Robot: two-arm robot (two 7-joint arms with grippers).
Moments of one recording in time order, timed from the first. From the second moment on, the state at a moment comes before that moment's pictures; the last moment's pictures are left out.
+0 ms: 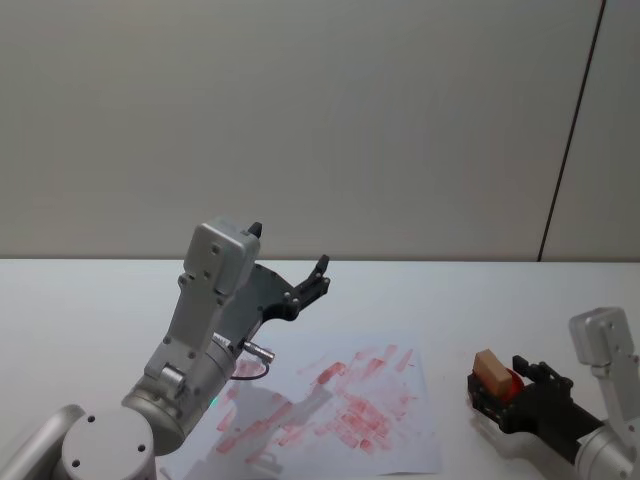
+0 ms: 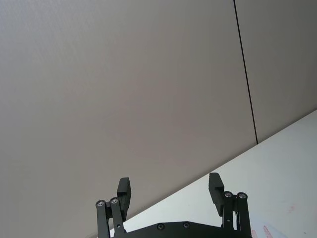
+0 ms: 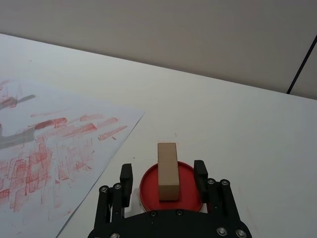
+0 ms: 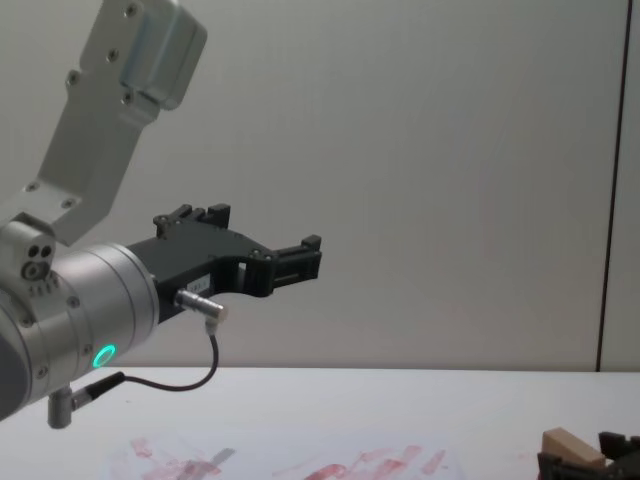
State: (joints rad) left arm -0.24 0.38 0.45 -1.63 -0.20 0.01 -0.01; right arm 0.03 0.32 -0.25 -1.53 0.24 0.19 0.22
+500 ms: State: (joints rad) left arm -0.24 0.38 0.45 -1.63 -0.20 0.01 -0.01; right arm 0.06 0.30 -0.25 -1.50 0.25 0.17 0.22
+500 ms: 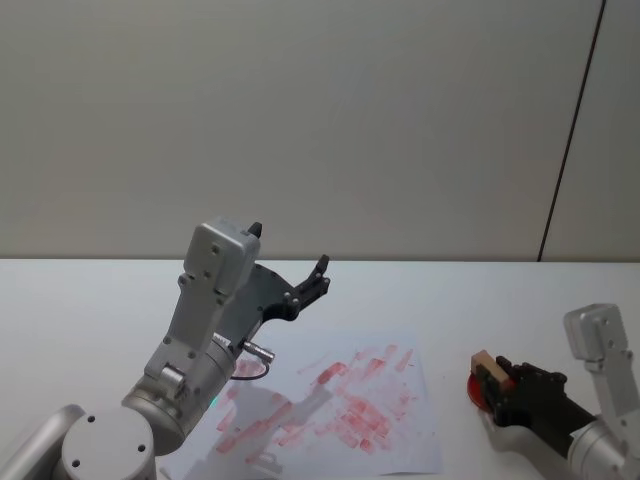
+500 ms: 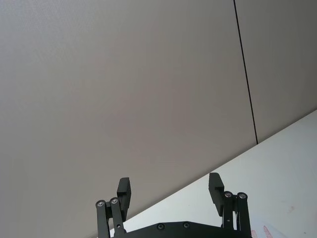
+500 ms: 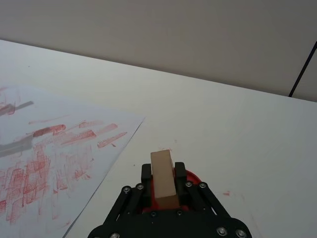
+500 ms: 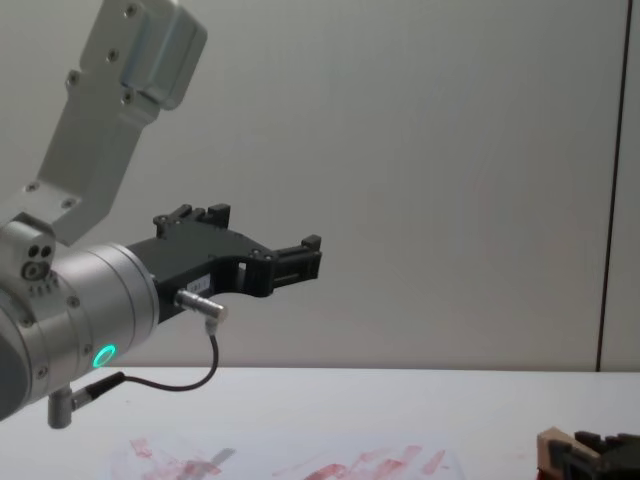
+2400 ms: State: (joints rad) left arm -0.24 0.38 0.45 -1.63 -0.20 0.01 -0.01; right arm 0.08 0.23 -0.35 -1.52 0.11 0.17 0.36
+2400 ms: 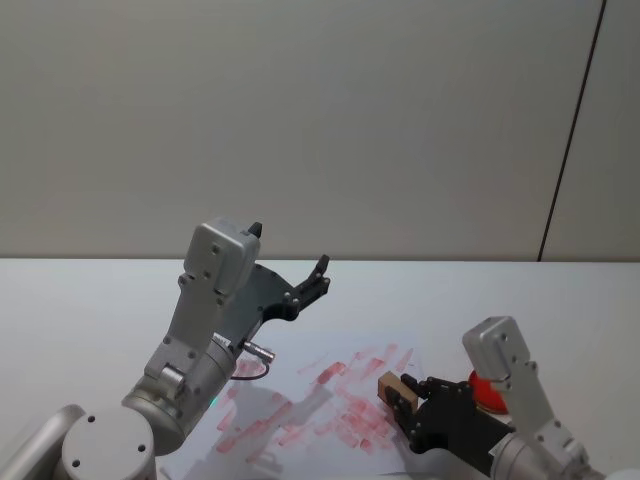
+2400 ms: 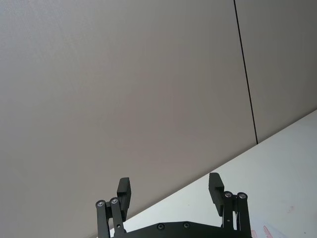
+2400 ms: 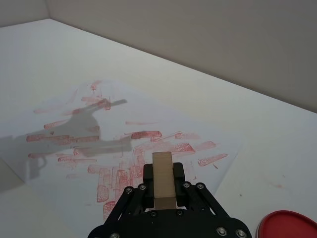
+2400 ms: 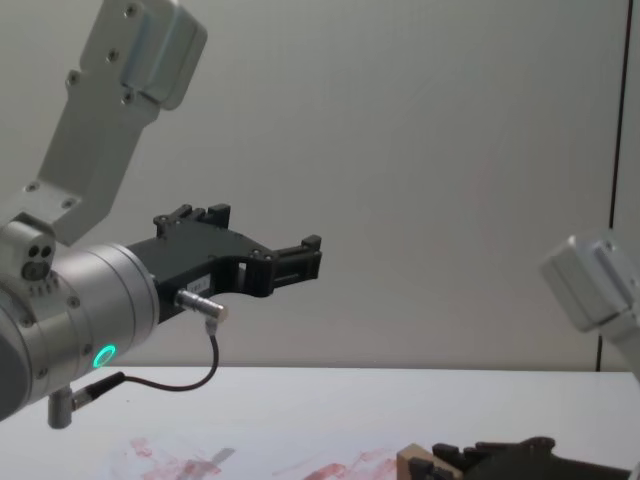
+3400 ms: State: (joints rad) left arm -0.24 0.38 0.45 -1.63 -0.20 0.01 -0.01; right arm 0.10 0.22 -0.37 -1.47 0.07 0.19 0.37
